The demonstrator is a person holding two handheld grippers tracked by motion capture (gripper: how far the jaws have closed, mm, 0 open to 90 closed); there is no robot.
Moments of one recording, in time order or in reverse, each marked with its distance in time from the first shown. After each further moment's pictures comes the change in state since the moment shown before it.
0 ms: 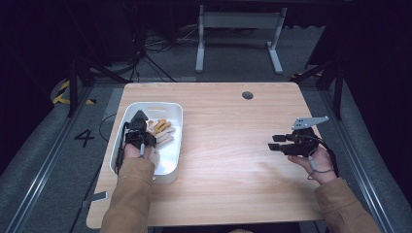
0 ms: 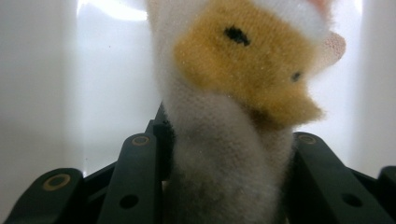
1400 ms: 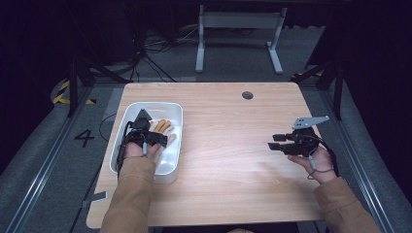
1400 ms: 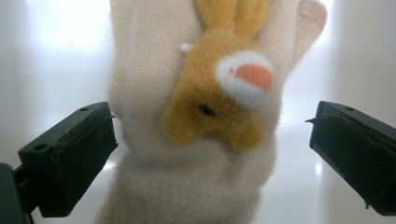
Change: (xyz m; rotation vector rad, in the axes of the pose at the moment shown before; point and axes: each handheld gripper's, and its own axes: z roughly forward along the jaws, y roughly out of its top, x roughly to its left) left arm -0.004 0.004 0.000 0.038 -0.072 0.034; right arm -0.001 0.001 0.000 -0.010 0.000 0.001
